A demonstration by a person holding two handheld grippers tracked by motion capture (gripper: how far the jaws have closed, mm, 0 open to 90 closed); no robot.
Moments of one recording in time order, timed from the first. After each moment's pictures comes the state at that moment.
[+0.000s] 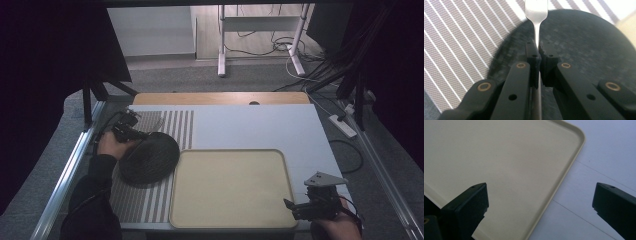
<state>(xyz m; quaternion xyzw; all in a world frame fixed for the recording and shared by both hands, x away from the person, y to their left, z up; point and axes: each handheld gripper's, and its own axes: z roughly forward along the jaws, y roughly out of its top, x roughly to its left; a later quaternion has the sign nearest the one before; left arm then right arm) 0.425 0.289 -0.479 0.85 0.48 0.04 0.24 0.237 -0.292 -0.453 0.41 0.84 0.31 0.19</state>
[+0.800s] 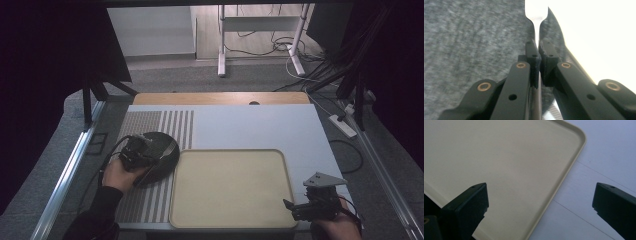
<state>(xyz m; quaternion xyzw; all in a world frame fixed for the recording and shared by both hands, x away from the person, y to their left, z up) 0.333 0.230 -0.472 0.85 0.46 0.03 0.25 0.236 -0.290 -0.453 0.40 0.84 0.30 0.19</state>
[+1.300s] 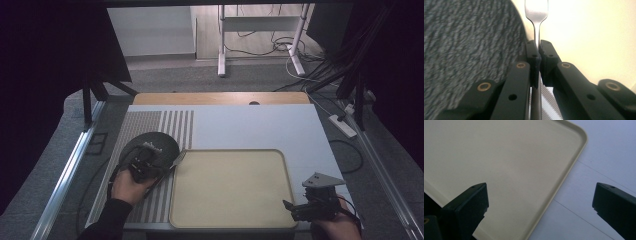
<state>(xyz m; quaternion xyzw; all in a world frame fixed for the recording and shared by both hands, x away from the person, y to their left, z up) 0.310 0.197 -0.474 0.85 0.46 0.00 0.26 0.235 -0.288 -0.453 0.39 0.85 0.30 0.19</state>
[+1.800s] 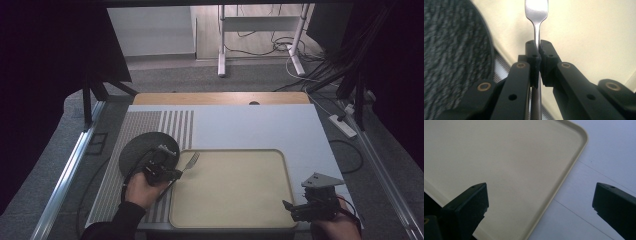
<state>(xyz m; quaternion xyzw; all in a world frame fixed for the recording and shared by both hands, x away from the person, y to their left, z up) 0.308 0.159 -0.478 0.85 0.45 -0.01 0.26 0.235 -0.287 -0.454 0.39 0.85 0.29 0.19</state>
